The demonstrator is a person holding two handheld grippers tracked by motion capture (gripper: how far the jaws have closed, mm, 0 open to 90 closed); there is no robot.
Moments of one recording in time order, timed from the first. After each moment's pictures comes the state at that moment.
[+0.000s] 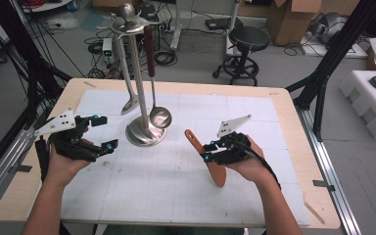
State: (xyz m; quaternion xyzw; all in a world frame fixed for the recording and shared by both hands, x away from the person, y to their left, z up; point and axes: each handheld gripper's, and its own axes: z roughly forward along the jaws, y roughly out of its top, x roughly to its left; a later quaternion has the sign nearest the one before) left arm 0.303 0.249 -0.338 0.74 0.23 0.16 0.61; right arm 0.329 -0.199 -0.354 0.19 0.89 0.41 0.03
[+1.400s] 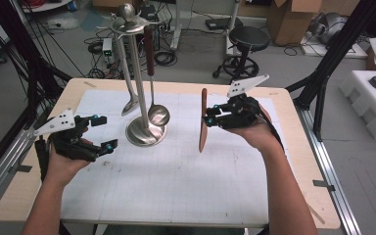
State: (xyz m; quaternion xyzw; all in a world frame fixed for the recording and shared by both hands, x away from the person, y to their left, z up) left arm 0.303 0.251 -0.337 0.74 0.23 0.16 0.61; right arm 0.370 -0.200 -0.265 0.17 0.87 0.46 0.06
